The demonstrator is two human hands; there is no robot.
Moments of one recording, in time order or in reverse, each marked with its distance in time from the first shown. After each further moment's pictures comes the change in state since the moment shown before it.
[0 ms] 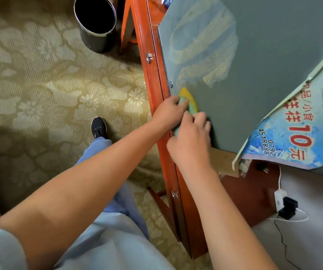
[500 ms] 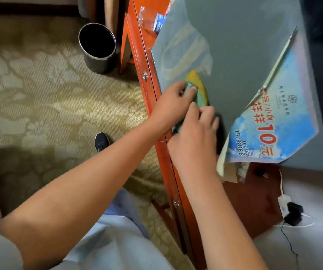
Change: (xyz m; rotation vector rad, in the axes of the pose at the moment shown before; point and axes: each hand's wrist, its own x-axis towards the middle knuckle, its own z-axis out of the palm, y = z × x) left_hand -0.021 0.070 -0.017 0.009 0.122 0.282; right_hand -0.018 -0.005 -0.056 0.108 0.238 -0.004
